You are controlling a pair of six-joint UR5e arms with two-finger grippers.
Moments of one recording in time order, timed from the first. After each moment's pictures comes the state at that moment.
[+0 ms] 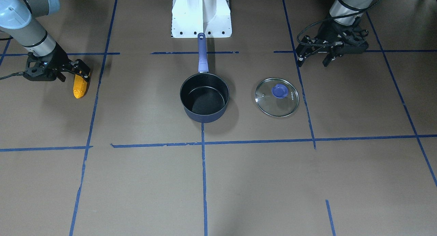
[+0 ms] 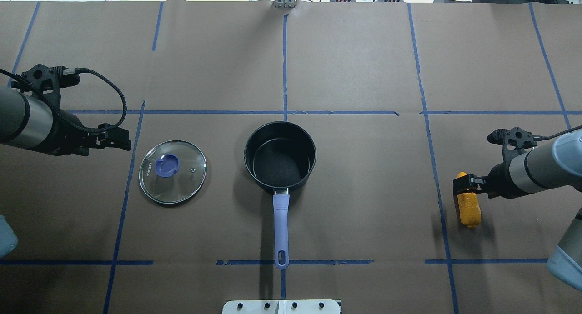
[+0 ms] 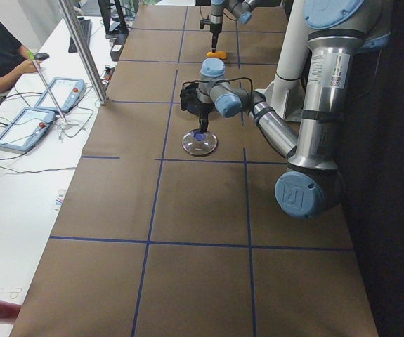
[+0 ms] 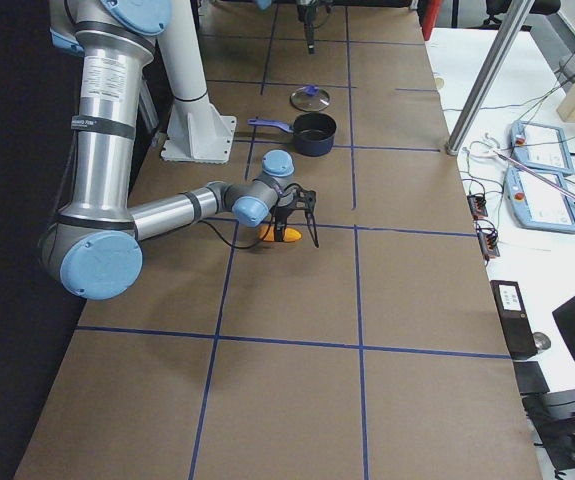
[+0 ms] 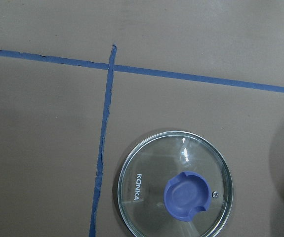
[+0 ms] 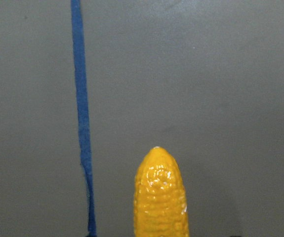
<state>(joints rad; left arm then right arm) -0.78 -1.67 -2.16 -1.73 -2.01 -1.17 0.68 -1.72 1.91 -1.03 2.03 1.17</state>
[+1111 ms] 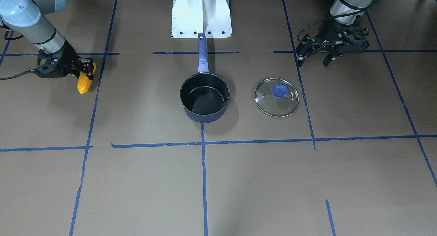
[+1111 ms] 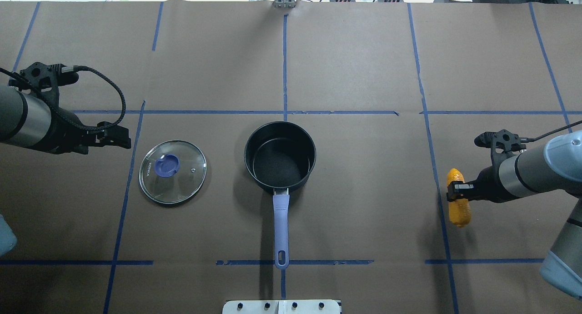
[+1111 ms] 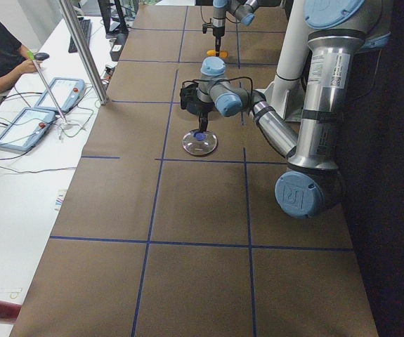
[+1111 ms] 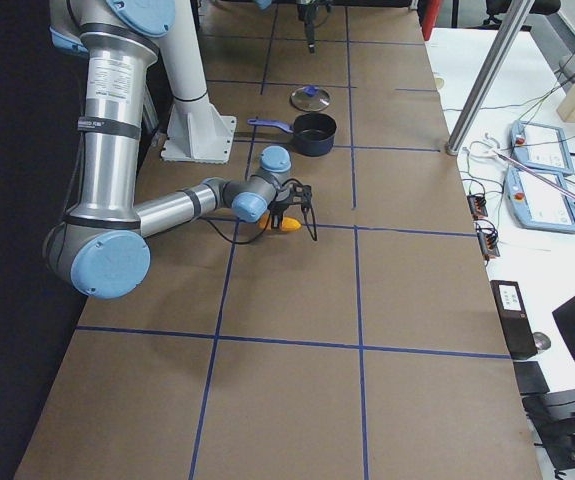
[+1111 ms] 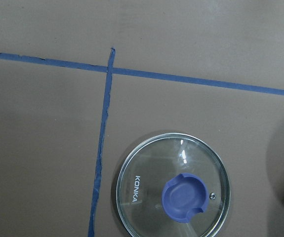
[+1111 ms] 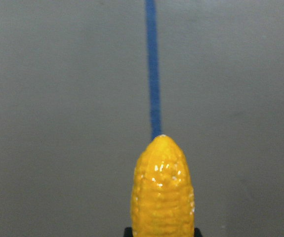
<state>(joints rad) -0.79 -1.67 -2.17 -1.73 -2.01 -1.17 0.65 -1.67 1.98 -1.04 2.04 1.18</state>
